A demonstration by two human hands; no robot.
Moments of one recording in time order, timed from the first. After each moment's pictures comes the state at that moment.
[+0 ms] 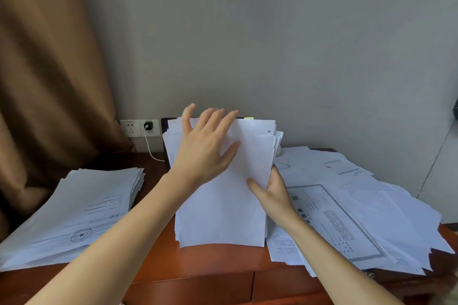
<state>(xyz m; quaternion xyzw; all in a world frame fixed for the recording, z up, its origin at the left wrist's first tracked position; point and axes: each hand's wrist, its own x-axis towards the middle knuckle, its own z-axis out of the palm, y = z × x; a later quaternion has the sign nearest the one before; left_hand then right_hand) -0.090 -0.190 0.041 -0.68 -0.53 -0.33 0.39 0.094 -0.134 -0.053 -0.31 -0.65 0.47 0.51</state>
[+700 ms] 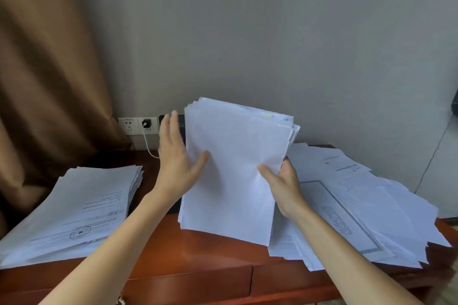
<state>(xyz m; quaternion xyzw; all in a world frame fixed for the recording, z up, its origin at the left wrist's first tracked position) -0.130 -0.191 -0.014 -0.59 -0.60 -0.53 0.13 0.109 -0.120 -0.044 -0.32 -0.60 0.48 0.56</state>
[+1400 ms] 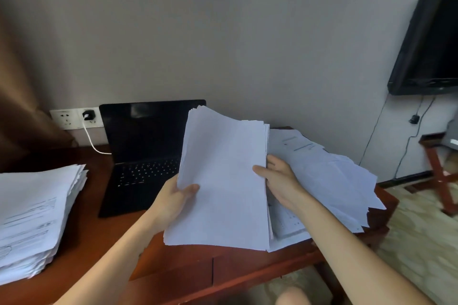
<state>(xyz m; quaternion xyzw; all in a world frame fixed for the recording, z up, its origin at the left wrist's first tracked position) -0.058 -0.174 -0.086 -0.53 -0.57 -0.48 -0.41 0.204 -0.095 -0.064 -0.40 -0.54 0.55 0.49</state>
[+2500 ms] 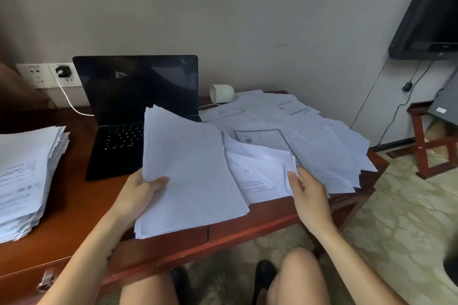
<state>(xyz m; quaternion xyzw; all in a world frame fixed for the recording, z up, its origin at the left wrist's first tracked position) -0.098 -0.207 -0.146 -0.44 -0.60 -0.50 -0.44 0.265 -0.173 -0.151 -0.54 -0.66 0.21 0.48</state>
